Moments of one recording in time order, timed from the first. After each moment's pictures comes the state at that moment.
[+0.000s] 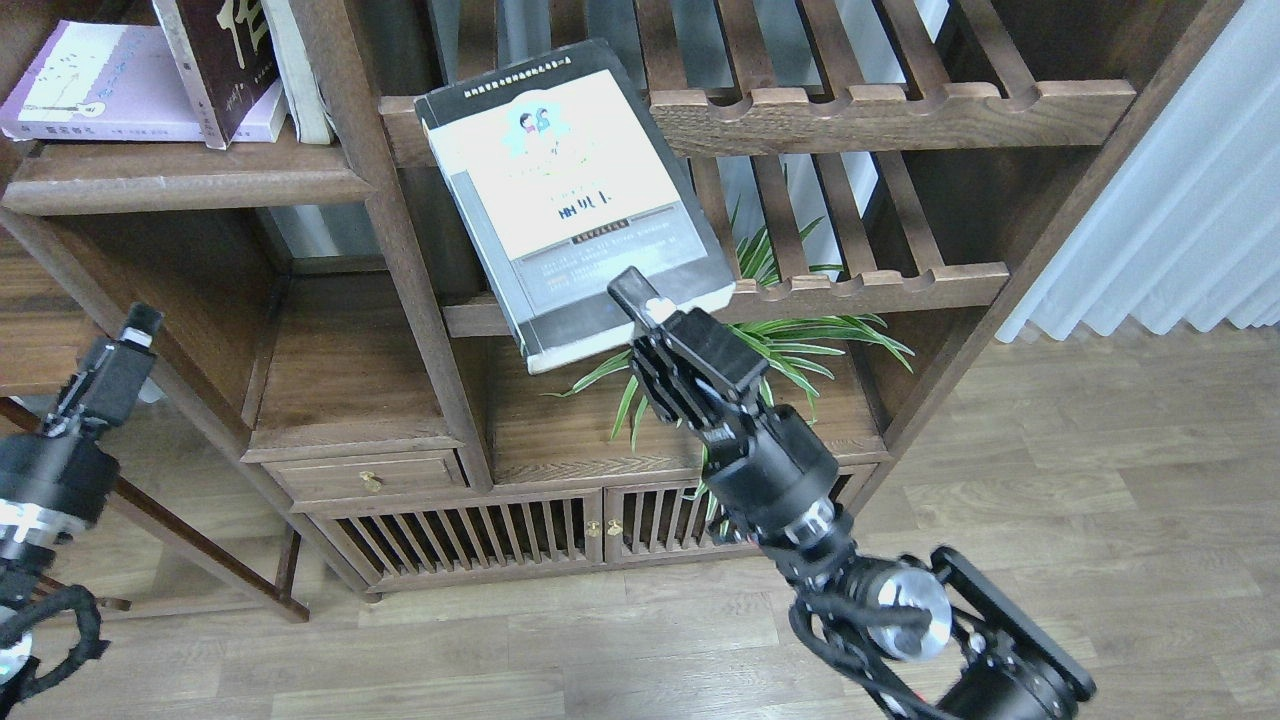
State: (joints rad) left arm -0.02 0.38 -1.22 -1.09 0.18 -0.49 -0.30; right arm -0.08 -0.10 0.89 1.60 0.23 0.57 -0.12
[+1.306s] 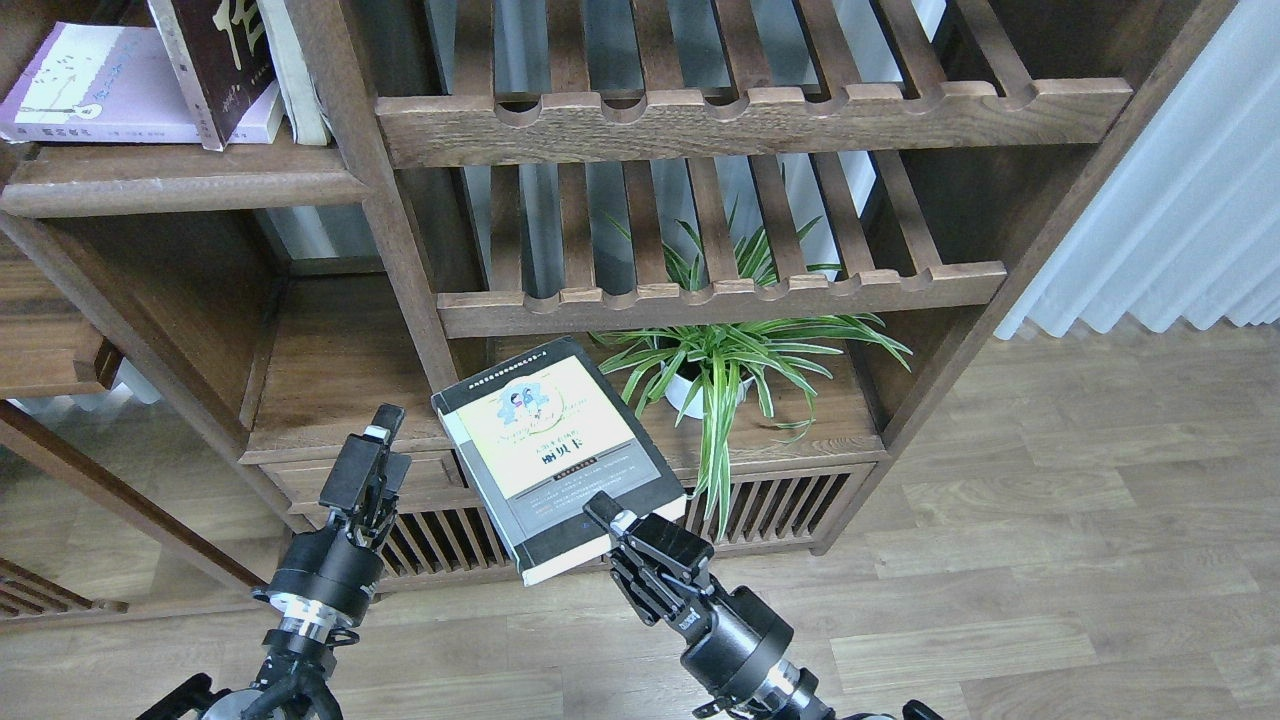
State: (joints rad) left arm 0.02 0.15 -0.88 -1.25 -0.22 -0.49 -0.30; right arm -0.15 0.02 0.83 1.31 0.27 0.58 -0.24
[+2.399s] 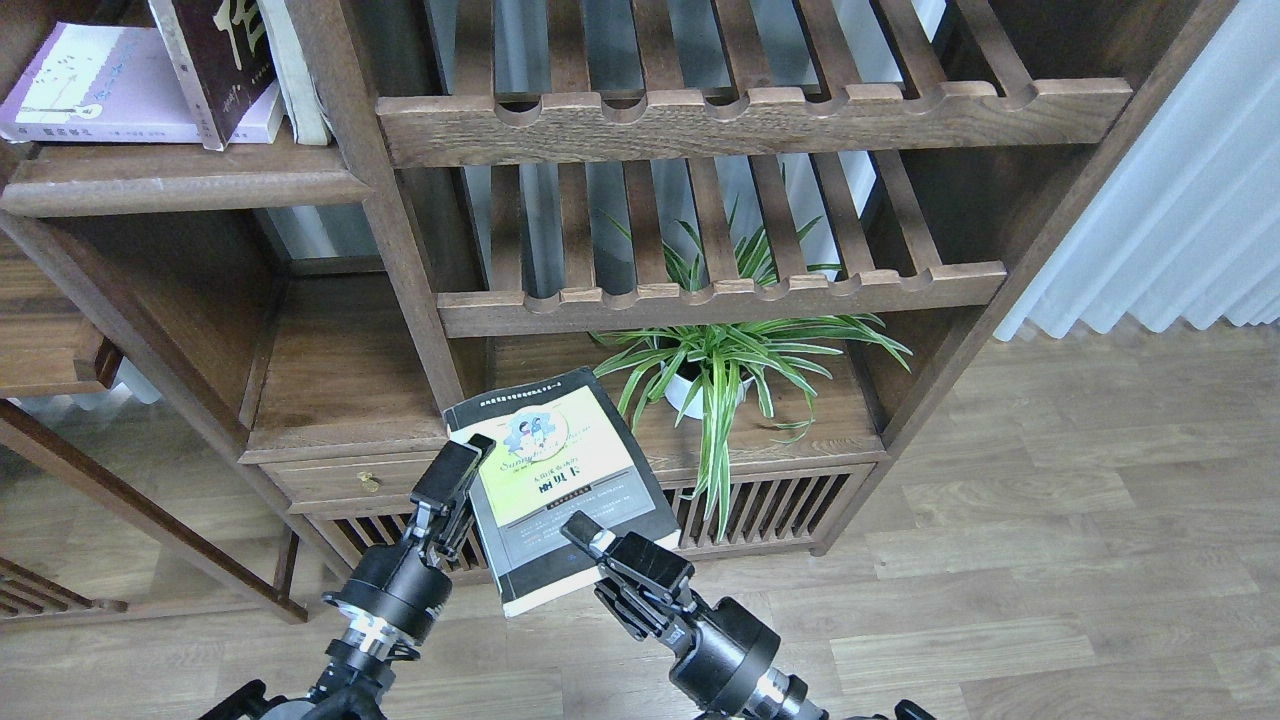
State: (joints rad) left arm 0.02 0.16 -0.89 -1.29 -0.17 -0.49 -0.19; right arm -0.14 0.02 0.83 1.32 0.11 0.58 -0.24
